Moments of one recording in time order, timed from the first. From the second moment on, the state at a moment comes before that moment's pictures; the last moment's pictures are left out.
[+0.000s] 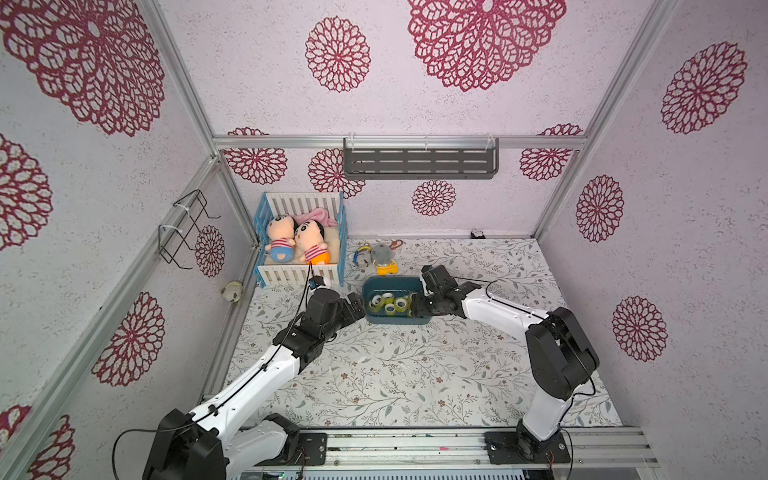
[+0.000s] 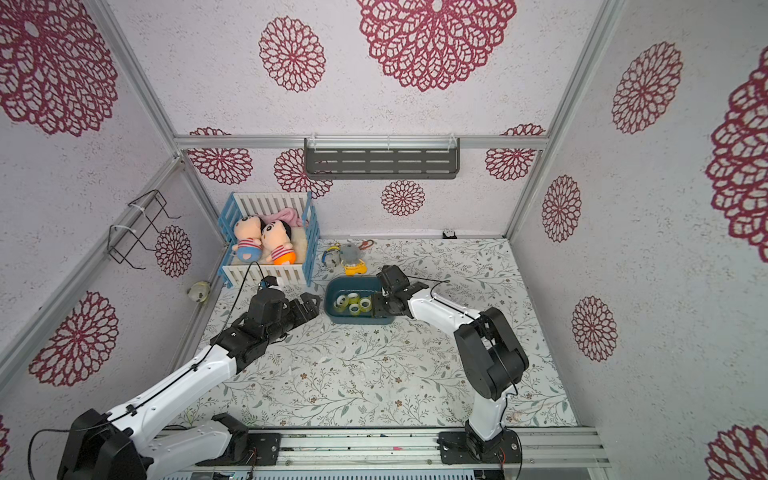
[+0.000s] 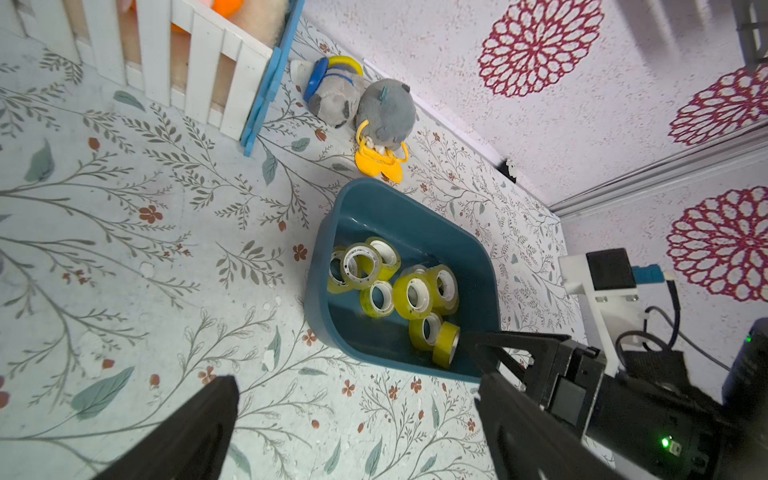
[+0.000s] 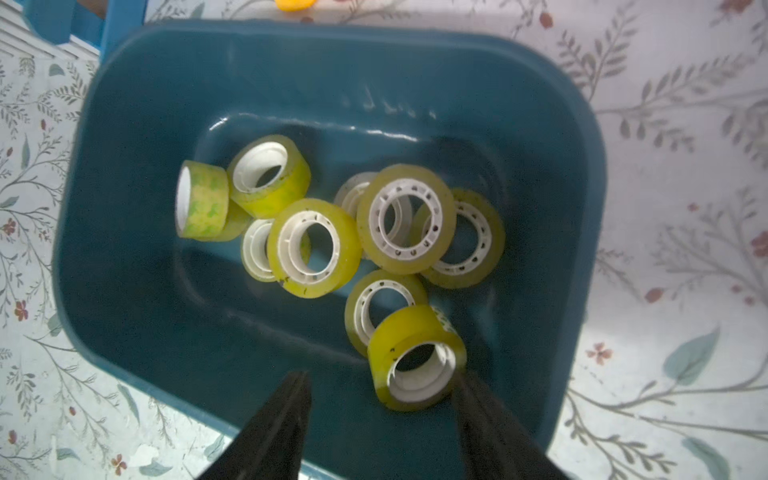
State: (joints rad) left arm -0.49 1.10 0.71 -0.19 -0.15 -0.83; right arm 0.56 1.78 1.26 -0.45 -0.02 0.41
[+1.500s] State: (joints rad) left arm 0.08 1.26 0.30 0.70 -0.40 -0.10; right arm 0.27 1.14 0.39 0.43 0.37 0.01
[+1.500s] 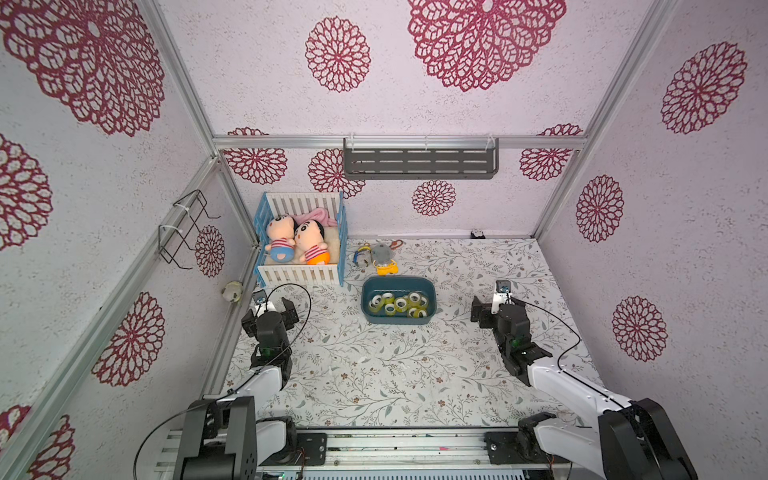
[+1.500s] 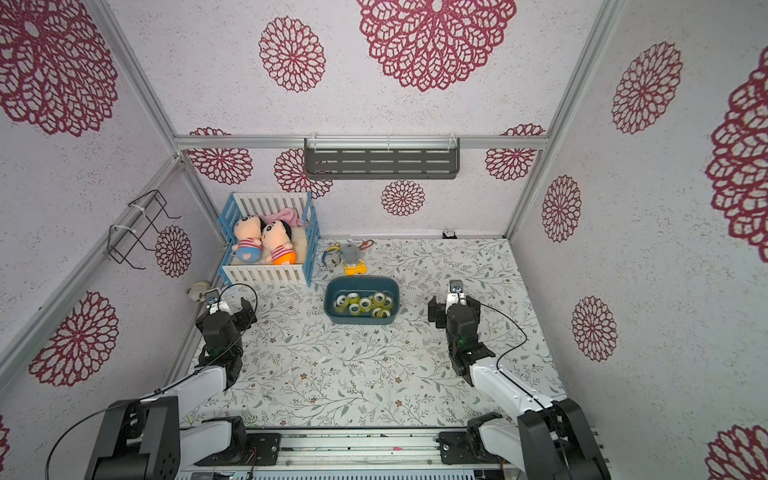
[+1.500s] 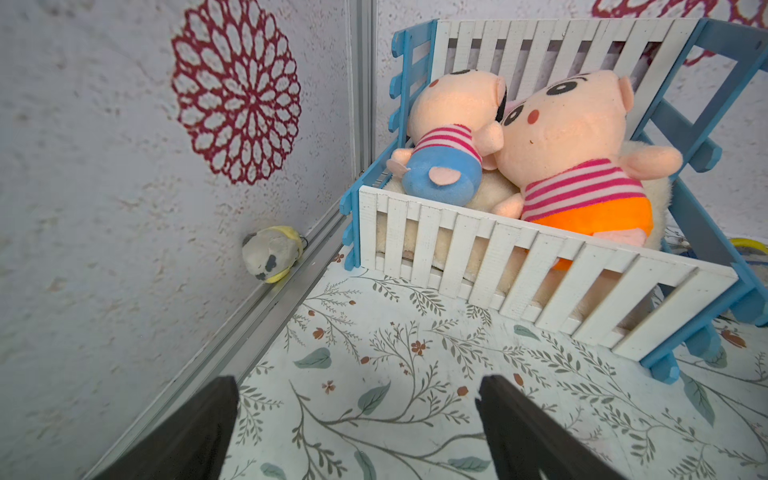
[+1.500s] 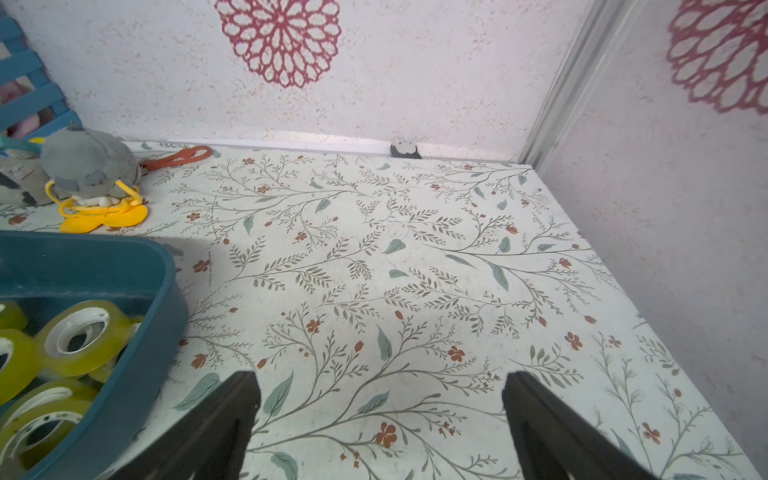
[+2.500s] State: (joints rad) left arm 0.08 1.55 0.41 0.90 -0.30 -0.08; right arm 0.10 1.49 0.20 1.21 0.24 -0.01
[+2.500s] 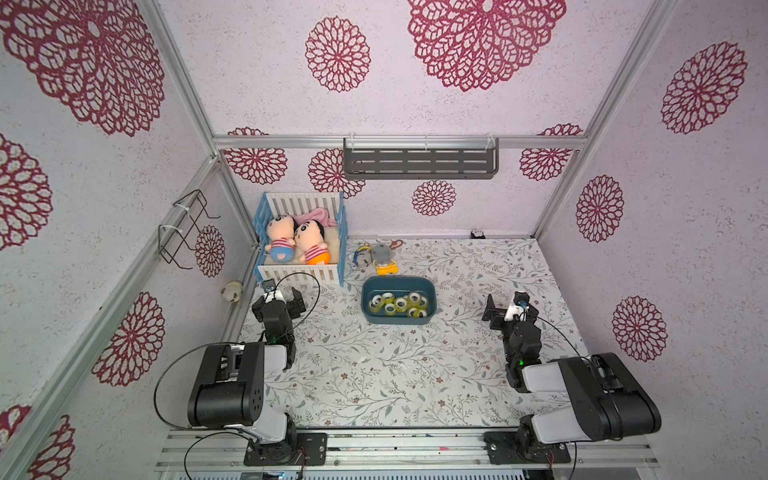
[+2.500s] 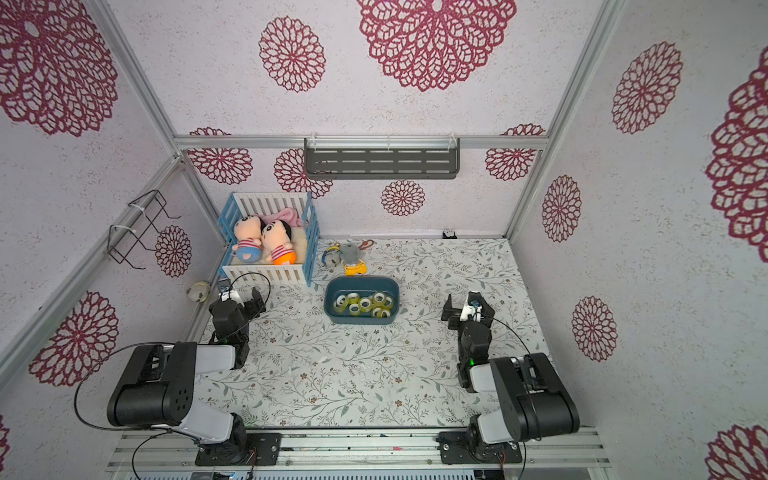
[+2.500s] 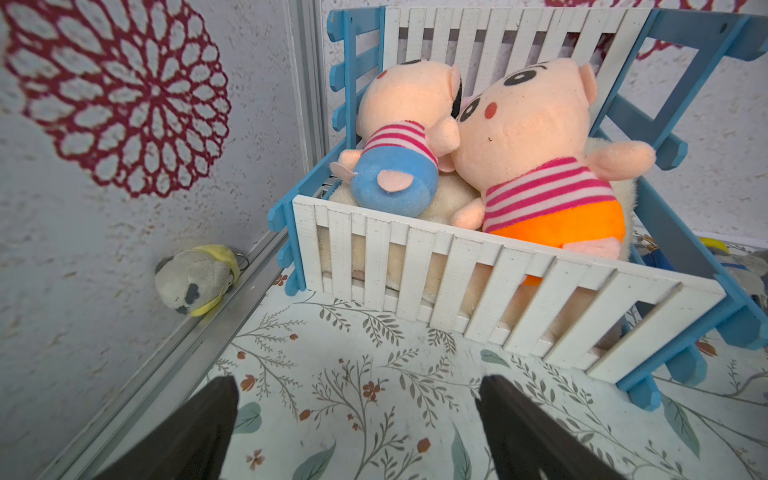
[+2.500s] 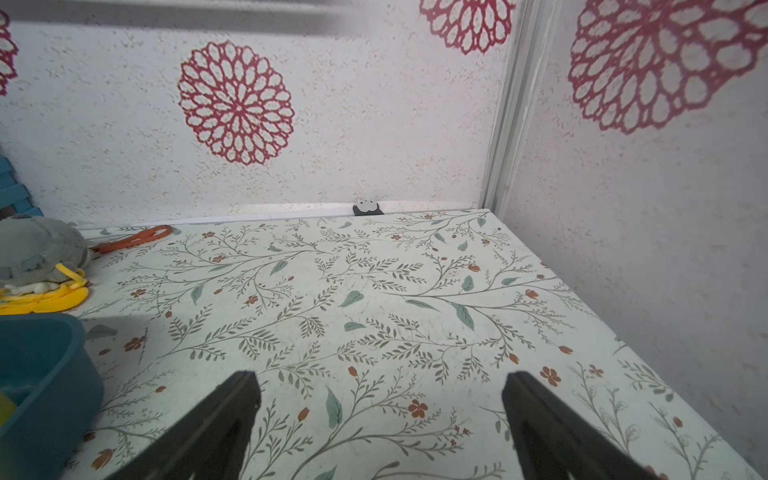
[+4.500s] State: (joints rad) left arm 0.10 1.55 0.41 0.88 -0.27 -0.09; right arm 0.08 1.54 0.20 1.30 0.18 -0.01
